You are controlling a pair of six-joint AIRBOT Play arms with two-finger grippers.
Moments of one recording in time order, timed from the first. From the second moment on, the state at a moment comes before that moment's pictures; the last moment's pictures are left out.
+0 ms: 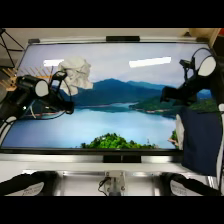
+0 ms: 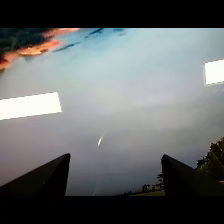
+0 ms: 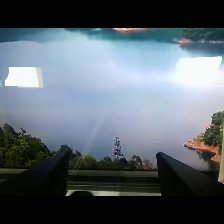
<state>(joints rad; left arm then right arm) -0.34 -1.29 1.25 1.60 -1.34 -1.66 0.02 -1.32 1.45 -1.42 1.57 1.68</state>
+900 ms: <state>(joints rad) -0.34 -1.29 1.25 1.60 -1.34 -1.66 0.02 -1.32 1.45 -1.42 1.54 1.68</state>
